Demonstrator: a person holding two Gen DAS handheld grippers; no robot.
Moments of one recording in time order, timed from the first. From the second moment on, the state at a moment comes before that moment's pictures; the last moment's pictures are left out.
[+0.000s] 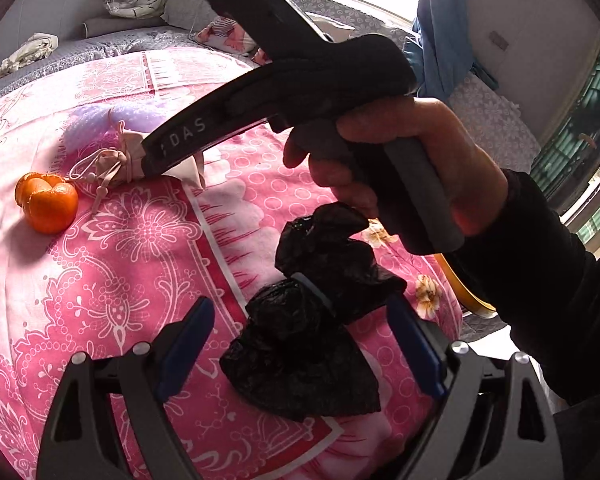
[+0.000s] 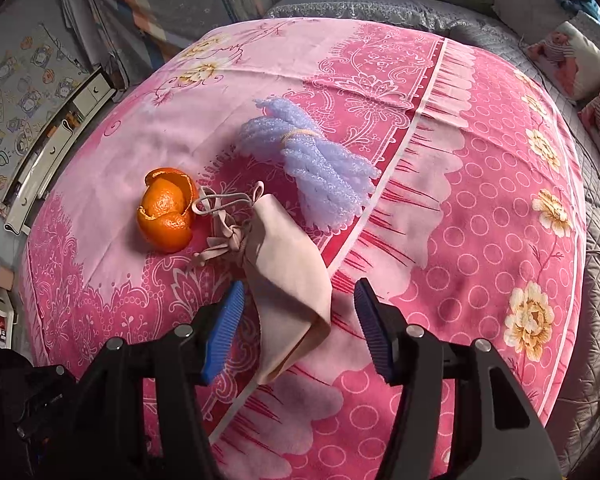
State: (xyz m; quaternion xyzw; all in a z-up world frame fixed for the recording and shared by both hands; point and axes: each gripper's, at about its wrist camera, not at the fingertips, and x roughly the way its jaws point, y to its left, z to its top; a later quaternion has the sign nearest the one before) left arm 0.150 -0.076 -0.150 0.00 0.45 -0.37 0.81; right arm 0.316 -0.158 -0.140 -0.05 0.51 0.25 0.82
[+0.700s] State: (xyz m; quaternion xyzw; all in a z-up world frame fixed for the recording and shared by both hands) left arm 0.154 -0.103 -0.163 0.05 0.46 -0.34 0.82; right arm 0.320 -0.158 -0.142 -0.04 0.52 0.27 0.81
